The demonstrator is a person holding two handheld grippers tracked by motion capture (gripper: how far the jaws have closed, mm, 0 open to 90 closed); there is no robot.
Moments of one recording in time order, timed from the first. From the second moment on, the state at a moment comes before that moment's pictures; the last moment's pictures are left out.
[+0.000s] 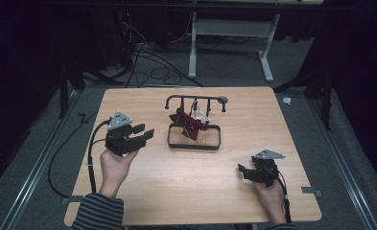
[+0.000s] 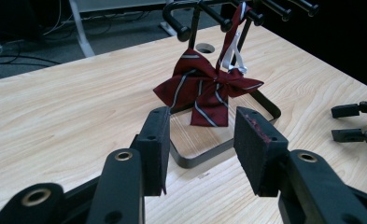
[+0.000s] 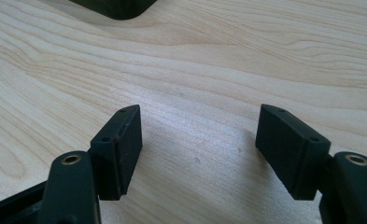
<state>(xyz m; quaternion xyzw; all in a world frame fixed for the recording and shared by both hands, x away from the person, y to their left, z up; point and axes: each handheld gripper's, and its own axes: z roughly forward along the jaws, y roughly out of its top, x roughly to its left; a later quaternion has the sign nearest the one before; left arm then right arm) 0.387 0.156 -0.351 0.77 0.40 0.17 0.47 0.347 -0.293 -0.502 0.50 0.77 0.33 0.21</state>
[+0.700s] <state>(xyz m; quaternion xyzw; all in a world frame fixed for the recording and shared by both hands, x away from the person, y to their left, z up) 0.373 0.176 -0.365 0.76 0.42 0.17 0.47 0.347 -0.293 -0.502 0.50 0.77 0.33 0.21</state>
